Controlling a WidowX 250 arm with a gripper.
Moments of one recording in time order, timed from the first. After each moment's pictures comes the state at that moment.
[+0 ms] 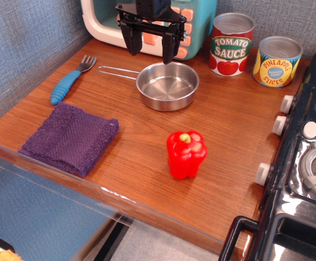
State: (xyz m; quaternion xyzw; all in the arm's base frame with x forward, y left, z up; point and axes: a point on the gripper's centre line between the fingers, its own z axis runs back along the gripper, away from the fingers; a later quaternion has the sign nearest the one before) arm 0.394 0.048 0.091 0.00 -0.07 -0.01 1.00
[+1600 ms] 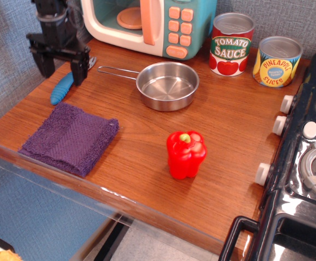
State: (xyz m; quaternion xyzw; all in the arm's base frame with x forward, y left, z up) arm 0.337 0.196 0.036 0.05 -0.04 0.08 0.99
